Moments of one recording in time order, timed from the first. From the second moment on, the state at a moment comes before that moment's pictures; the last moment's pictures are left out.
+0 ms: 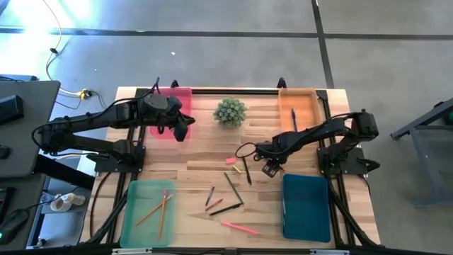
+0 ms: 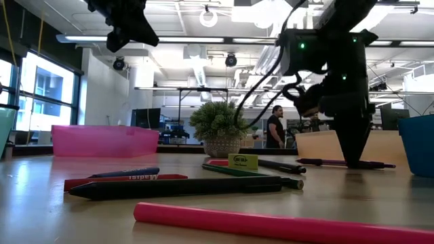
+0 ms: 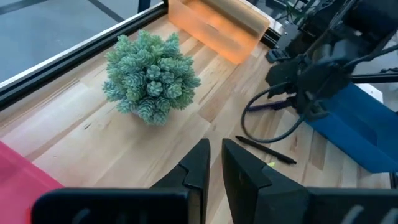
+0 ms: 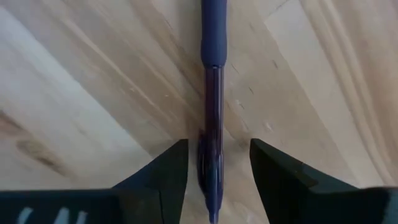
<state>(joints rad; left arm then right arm) 0.38 0.96 0.91 -0.54 -0.04 -0.42 0.03 1.65 0.87 -0.77 -0.03 0.67</state>
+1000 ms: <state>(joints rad) 0.38 0.96 0.91 -0.59 -0.04 -0.44 0.03 1.66 0.87 -0.77 -0.04 0.74</state>
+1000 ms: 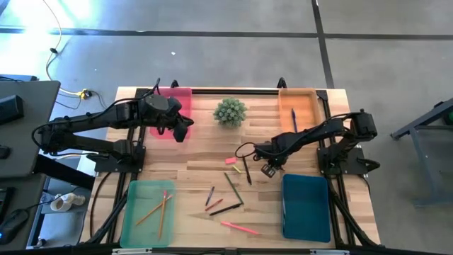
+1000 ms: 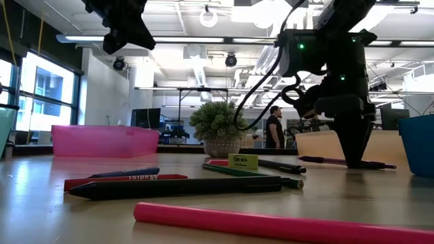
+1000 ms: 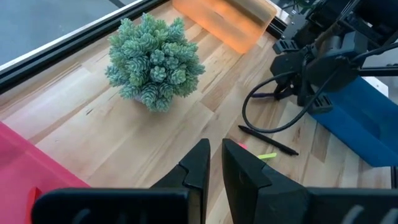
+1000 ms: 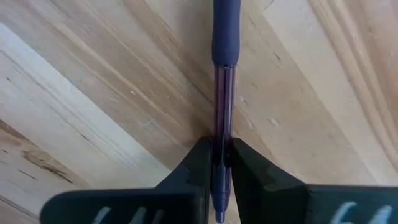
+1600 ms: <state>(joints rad) 0.38 0.96 0.91 -0.59 -0.04 -0.44 0.02 1.36 0.86 -0.79 0.07 0.82</state>
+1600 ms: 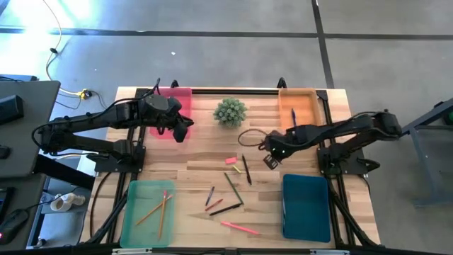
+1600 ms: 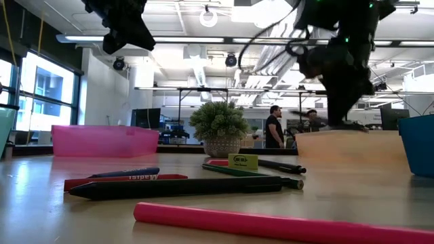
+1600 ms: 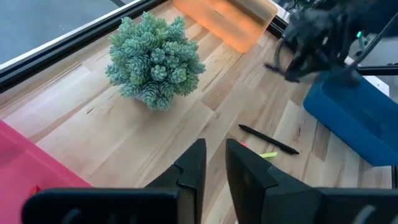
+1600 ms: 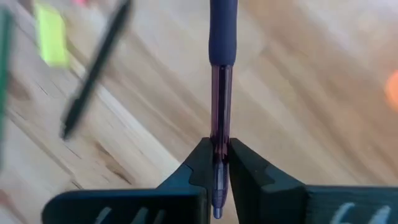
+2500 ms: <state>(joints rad) 0.38 0.96 0.91 -0.61 -0.07 -0.44 -0.39 1.03 0.87 -0.79 0.60 0.61</state>
